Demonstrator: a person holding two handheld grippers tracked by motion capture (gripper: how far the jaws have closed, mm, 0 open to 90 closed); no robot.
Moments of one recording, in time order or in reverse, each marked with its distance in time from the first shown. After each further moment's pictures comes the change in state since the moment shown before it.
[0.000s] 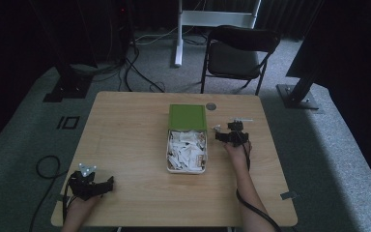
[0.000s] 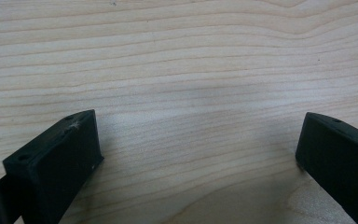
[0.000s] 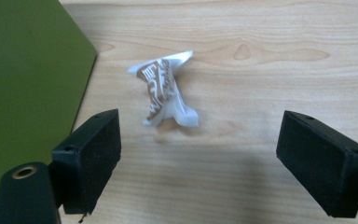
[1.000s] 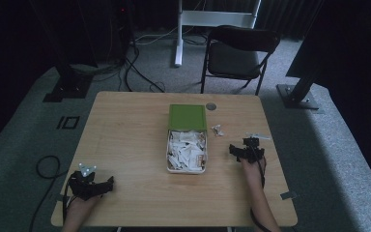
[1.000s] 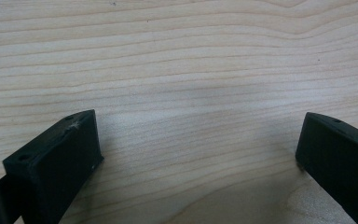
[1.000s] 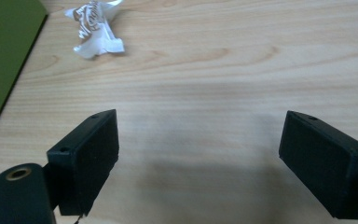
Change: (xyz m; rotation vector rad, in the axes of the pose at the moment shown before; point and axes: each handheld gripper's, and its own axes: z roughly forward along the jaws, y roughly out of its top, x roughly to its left) left arm 0.000 0.000 0.000 0.000 0.000 0.000; right arm -0.042 -0.056 -0.036 -0.067 -0.050 0.046
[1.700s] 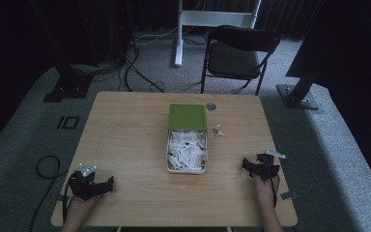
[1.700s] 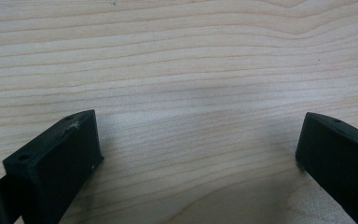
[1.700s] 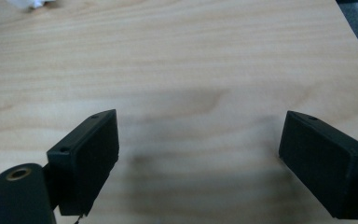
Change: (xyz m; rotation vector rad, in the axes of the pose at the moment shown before) left arm 0.000 0.000 0.000 -0.001 0.000 0.000; right arm -0.029 -0.044 -0.037 -0.010 -0.115 0.038
